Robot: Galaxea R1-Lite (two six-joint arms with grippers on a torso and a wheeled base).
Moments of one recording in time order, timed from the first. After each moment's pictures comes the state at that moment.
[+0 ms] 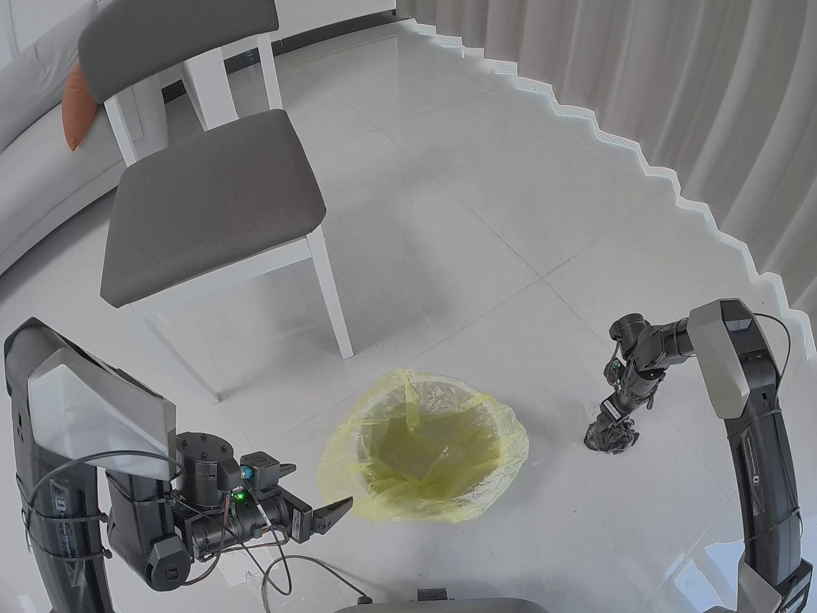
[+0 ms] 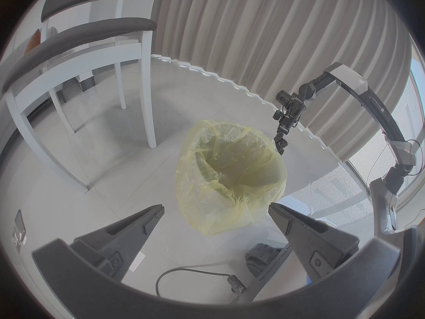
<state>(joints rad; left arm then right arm) -0.42 2.25 -0.15 -1.55 -0.20 0.02 -0.01 2.81 -1.99 0.42 -0.19 -0.43</state>
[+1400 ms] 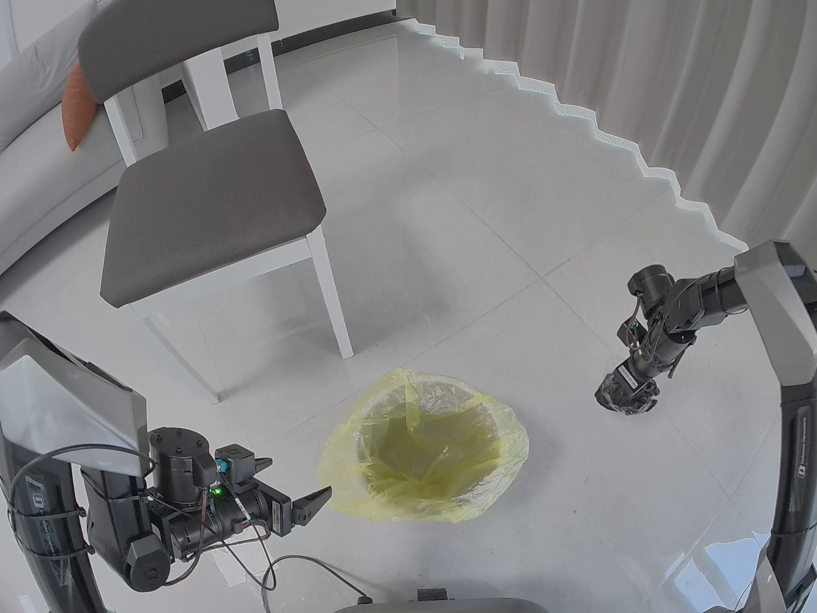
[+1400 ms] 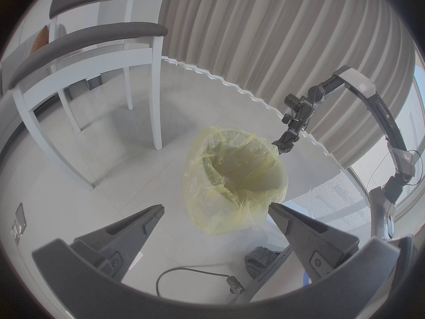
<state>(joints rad) -0.38 2.17 -0.09 -1.55 -0.16 -0.02 0.04 2.41 -1.64 0.37 -0.14 -0.42</state>
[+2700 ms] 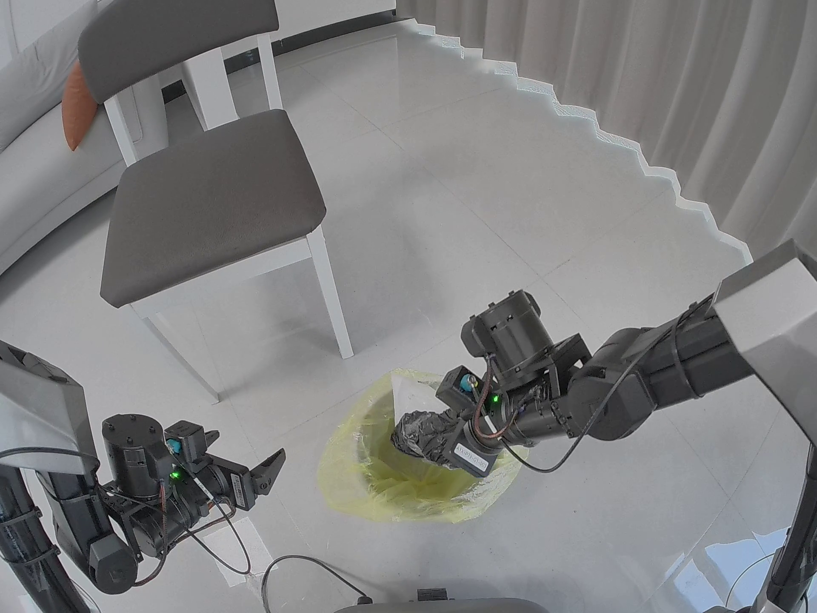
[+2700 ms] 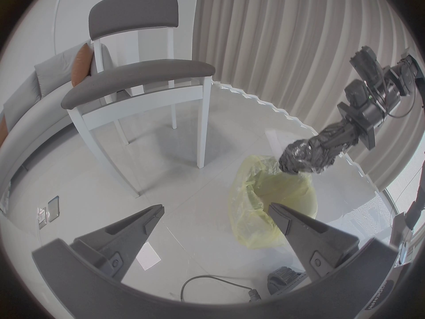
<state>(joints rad) -0.34 1.99 -0.02 -1.55 0.05 -0.06 0.71 2.13 -1.27 -0.01 -0.02 -0.40</state>
